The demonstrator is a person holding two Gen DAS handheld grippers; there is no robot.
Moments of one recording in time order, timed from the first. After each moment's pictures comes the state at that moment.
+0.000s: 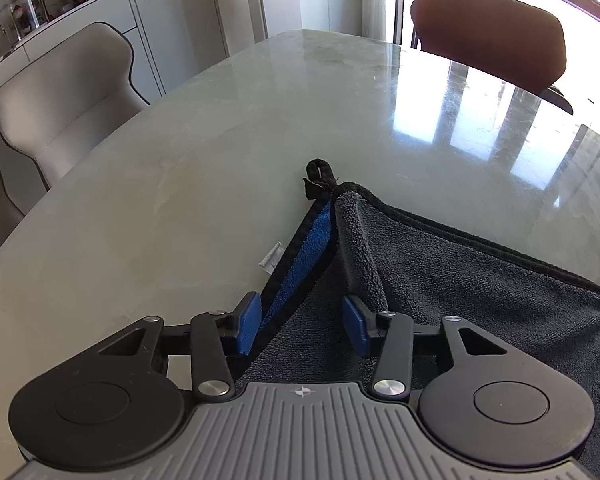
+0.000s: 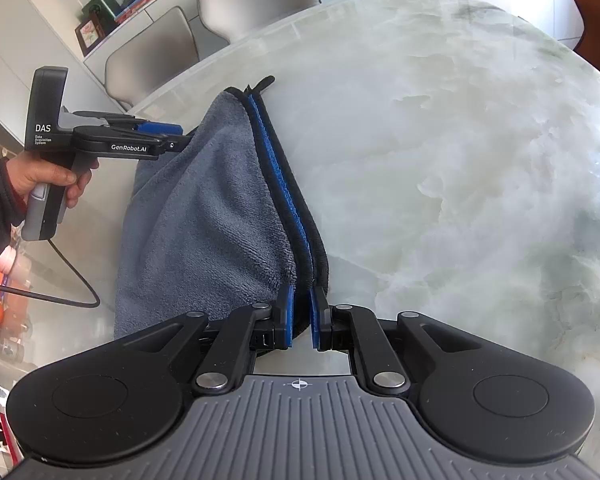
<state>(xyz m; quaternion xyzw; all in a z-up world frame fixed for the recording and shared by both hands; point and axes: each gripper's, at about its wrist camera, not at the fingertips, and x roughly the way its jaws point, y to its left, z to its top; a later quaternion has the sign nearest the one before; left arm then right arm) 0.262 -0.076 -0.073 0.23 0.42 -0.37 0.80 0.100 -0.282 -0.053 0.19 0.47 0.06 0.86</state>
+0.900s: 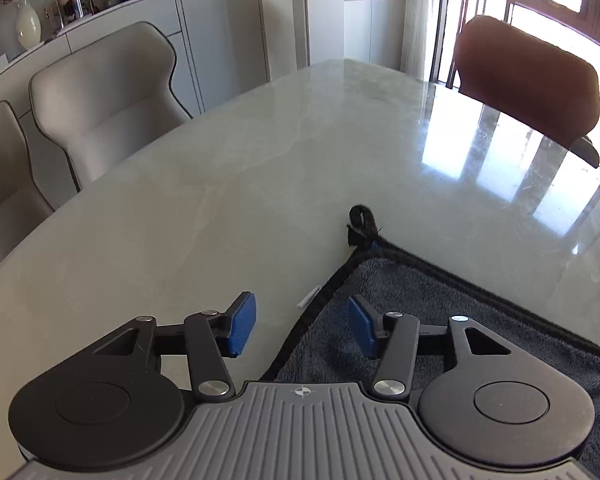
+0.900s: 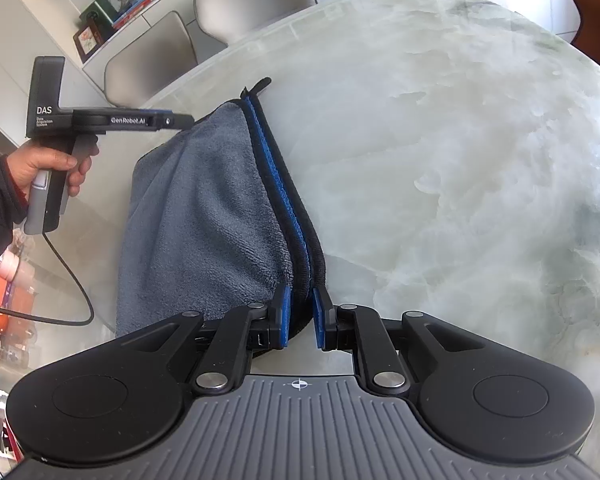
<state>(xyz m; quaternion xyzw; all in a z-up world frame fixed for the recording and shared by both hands) 0.275 -0.071 -0.050 0.17 0.40 -0.33 0.84 0.102 -0.284 -0.056 0.20 0.46 0.06 0.86</state>
